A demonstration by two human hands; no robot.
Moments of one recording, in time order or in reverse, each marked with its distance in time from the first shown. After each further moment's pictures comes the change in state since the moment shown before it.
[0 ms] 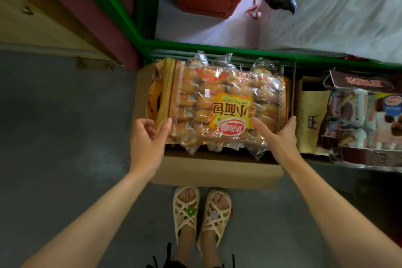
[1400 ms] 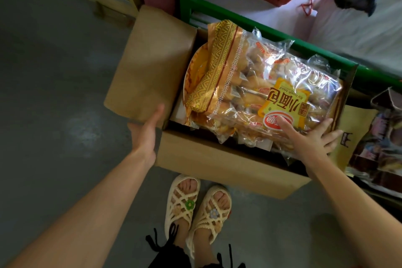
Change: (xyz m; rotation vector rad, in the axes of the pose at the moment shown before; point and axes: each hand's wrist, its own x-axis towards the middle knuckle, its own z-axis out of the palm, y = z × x) left_hand 0.051 -0.133 -0.002 -0.757 0.077 -0.625; right_hand 0.012 0.004 0.062 -0.470 0.143 0.155
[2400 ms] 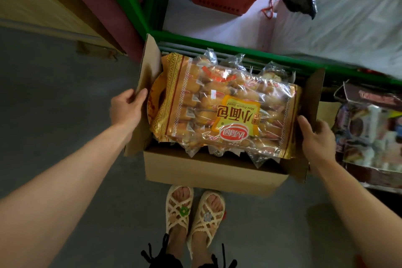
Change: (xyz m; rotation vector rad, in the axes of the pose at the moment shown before) left_hand -0.035 0.097 0.080 0.618 0.024 0.581; right_hand 0.050 0.040 -0.087 0.446 0.093 -0.152
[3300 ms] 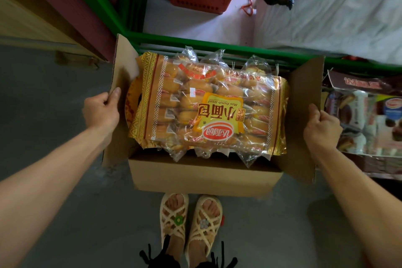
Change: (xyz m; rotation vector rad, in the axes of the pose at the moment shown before) left_hand 0.011 -0.010 0.010 0.061 0.129 0.086; right_hand 0.033 0.020 -0.013 -0.056 0.216 -0.009
